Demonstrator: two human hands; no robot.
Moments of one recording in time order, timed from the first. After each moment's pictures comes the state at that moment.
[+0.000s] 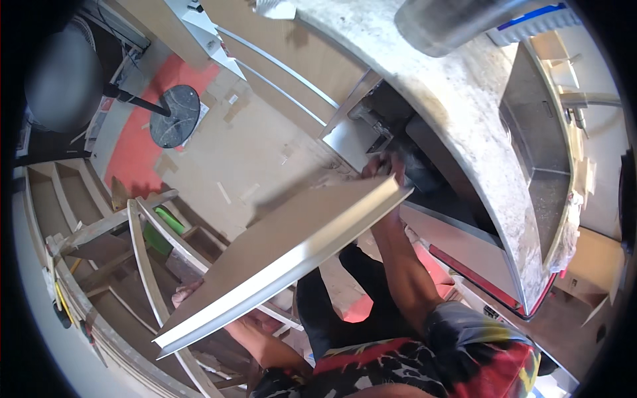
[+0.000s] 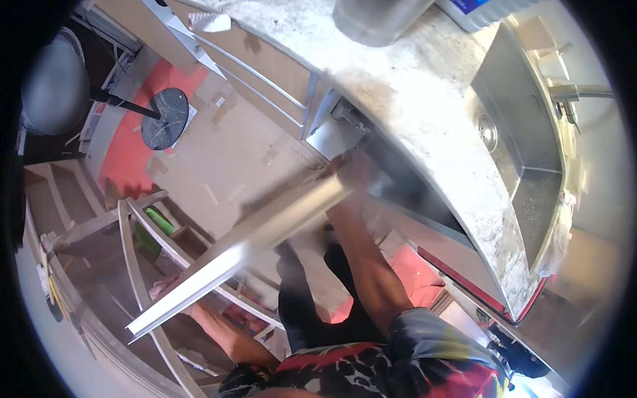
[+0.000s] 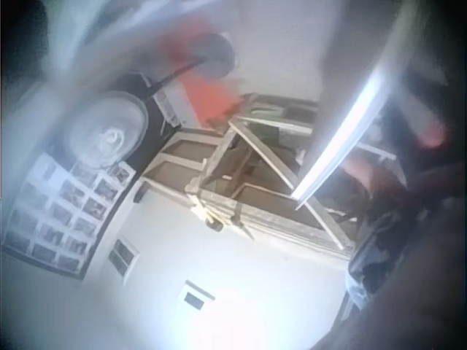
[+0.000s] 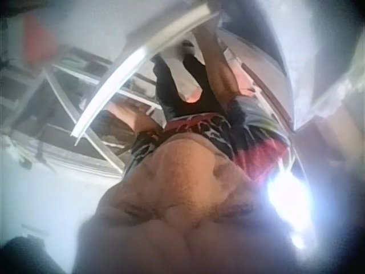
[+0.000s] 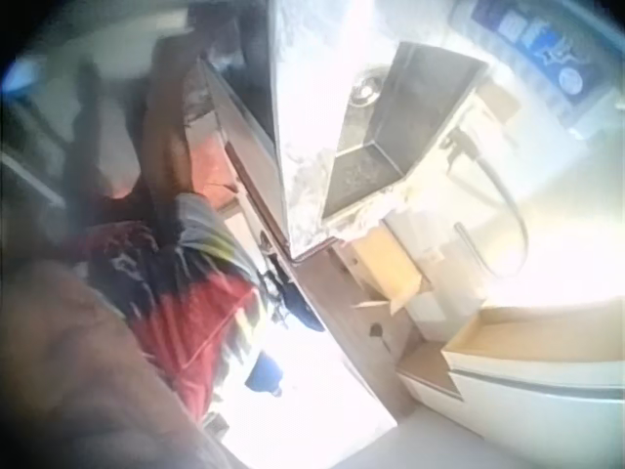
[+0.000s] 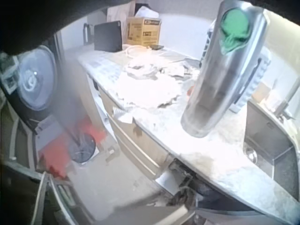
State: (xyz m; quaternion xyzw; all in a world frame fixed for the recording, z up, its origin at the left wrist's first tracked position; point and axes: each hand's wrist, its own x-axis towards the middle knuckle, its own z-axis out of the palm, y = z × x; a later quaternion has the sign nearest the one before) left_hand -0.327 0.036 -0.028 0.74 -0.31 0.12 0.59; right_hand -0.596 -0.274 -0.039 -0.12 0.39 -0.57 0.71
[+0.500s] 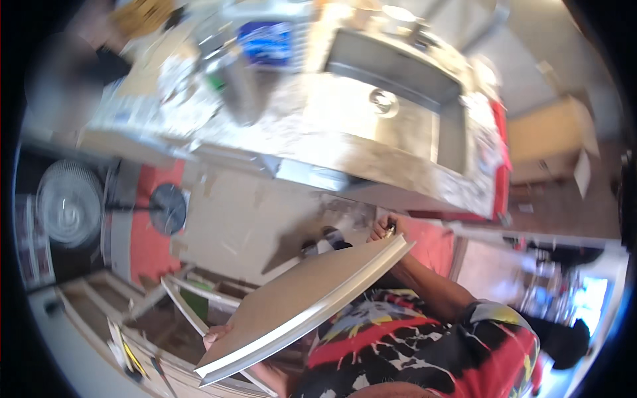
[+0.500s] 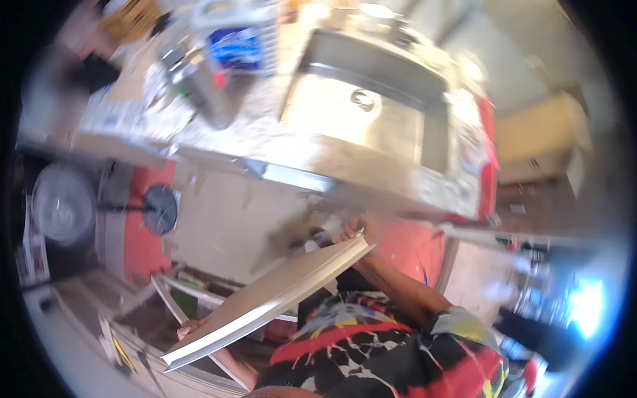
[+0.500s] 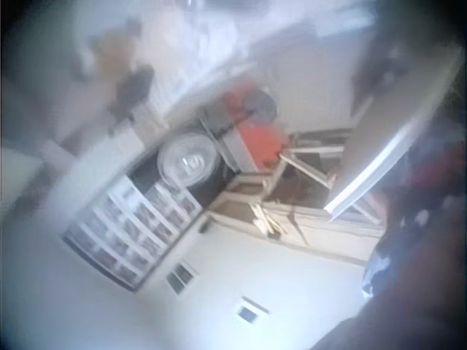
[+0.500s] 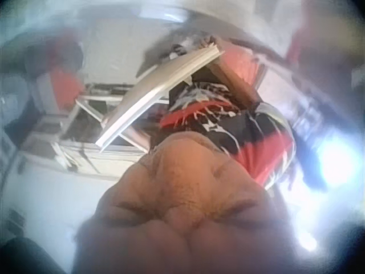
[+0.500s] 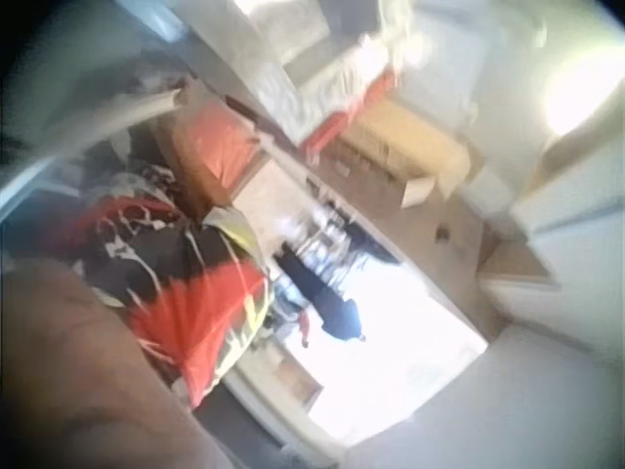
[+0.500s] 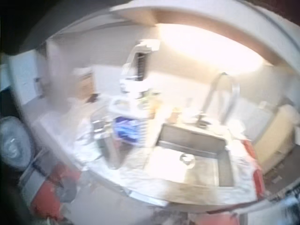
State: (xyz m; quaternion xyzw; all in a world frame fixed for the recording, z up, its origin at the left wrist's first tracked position) left_hand -0.406 0.032 0.218 0.63 -0.39 -0.22 0.64; right_hand -0.792 -0.118 0.165 0.06 0.42 -0.56 0.71
